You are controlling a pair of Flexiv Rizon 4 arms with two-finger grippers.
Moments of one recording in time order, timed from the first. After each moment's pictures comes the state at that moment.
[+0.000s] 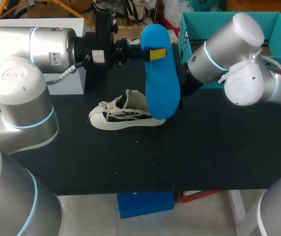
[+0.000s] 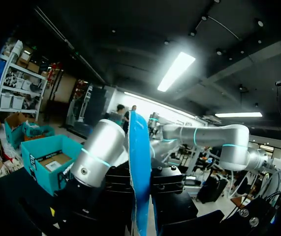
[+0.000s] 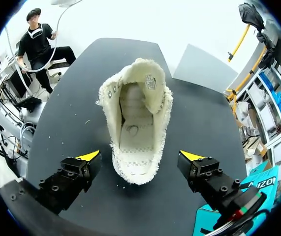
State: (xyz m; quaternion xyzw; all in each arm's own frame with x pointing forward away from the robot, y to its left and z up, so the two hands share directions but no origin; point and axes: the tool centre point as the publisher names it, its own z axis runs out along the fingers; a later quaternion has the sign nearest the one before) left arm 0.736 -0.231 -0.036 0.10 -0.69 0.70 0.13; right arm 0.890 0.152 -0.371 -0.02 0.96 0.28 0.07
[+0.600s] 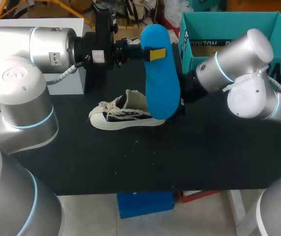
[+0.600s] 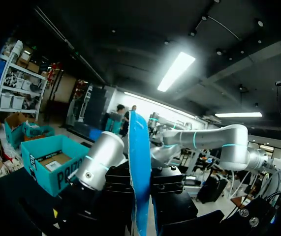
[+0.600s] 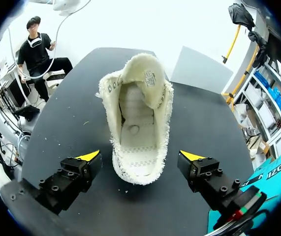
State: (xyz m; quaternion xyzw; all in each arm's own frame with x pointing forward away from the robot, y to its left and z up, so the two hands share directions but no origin) left arm 0.736 -0.231 -0.036 0.10 -0.69 0.70 0.13; right arm 0.888 0.149 -0.390 -0.01 0.94 0.34 0.07
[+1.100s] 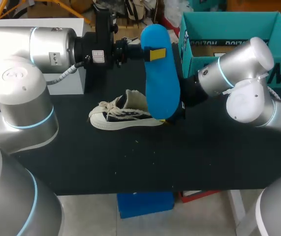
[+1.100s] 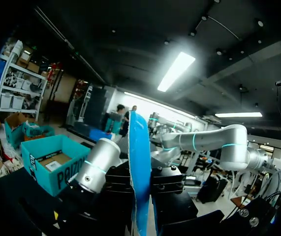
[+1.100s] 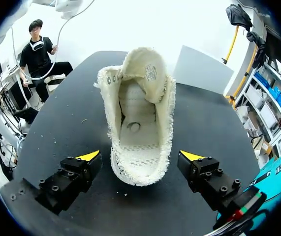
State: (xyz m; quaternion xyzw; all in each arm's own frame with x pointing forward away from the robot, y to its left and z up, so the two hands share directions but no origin) left arm 0.736 -0.231 -0.036 0.10 -0.69 0.70 0.13; right arm 0.890 0.150 -0.408 -0.01 0.93 0.36 0.06
